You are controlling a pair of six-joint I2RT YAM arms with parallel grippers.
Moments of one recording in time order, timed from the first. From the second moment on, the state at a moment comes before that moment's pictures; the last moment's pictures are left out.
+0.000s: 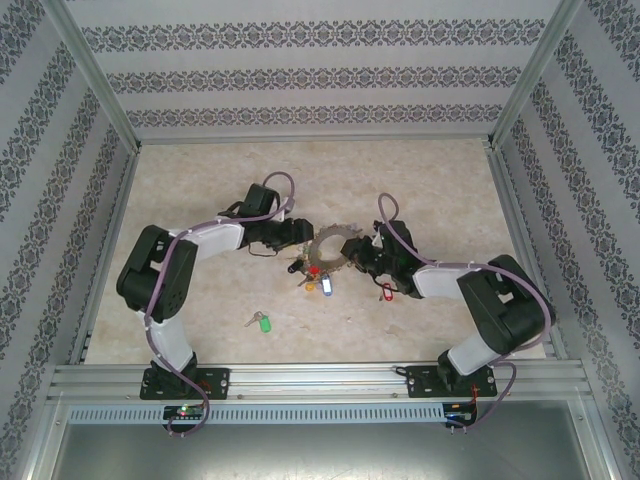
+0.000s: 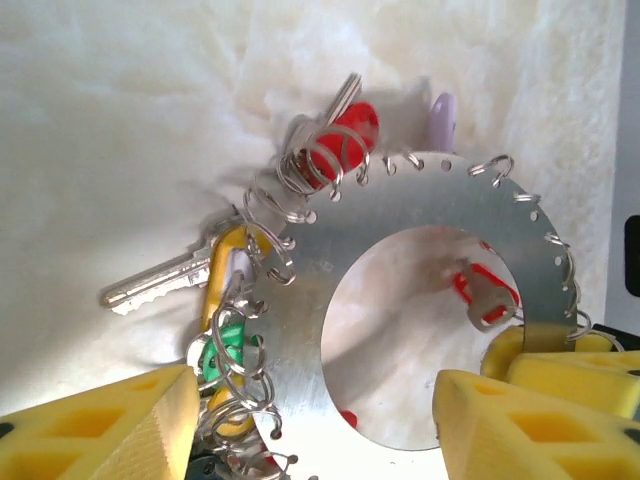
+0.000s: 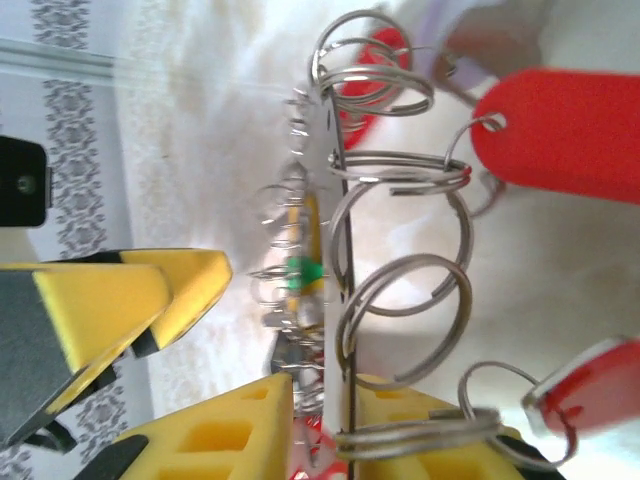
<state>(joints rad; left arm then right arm) -0.38 1.81 1.06 -0.15 0.55 -0.62 0.45 1.55 0.53 0.45 -0.42 1.12</state>
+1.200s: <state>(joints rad) -0.31 1.81 1.00 0.26 0.83 -0.96 0.41 1.41 0.65 0.44 -0.64 1.16</state>
